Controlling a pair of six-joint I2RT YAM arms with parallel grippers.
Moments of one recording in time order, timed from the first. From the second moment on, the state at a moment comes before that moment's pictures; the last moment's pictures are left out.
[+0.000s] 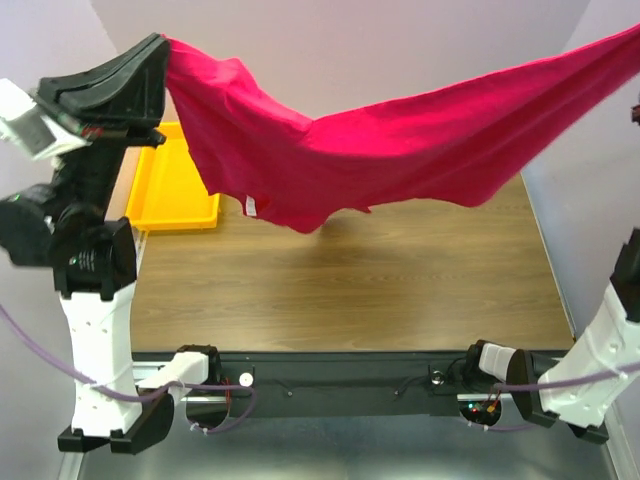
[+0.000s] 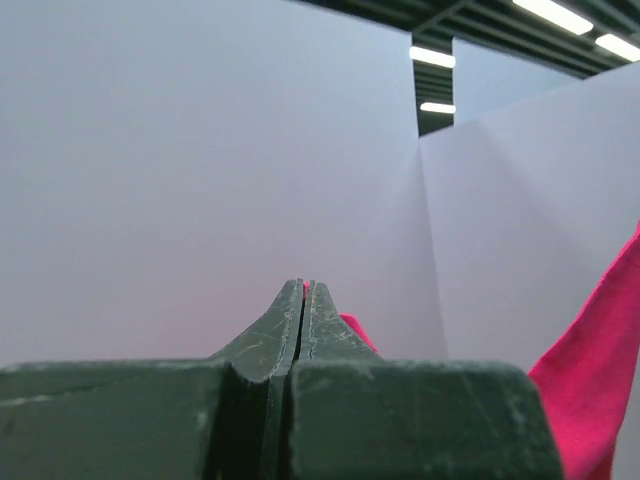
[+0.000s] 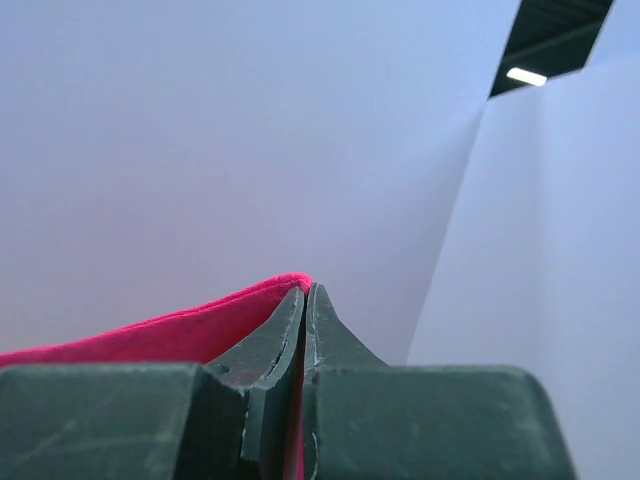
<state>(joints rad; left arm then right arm) -0.06 1.07 1.74 0.29 0.47 -0.39 -0.34 1.21 2.34 -0.46 -0.33 -0.03</state>
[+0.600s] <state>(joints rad) -0.07 1.07 1.58 0.49 0.39 -0.45 -0.34 1.14 1.97 -0.41 -0.27 -0.02</state>
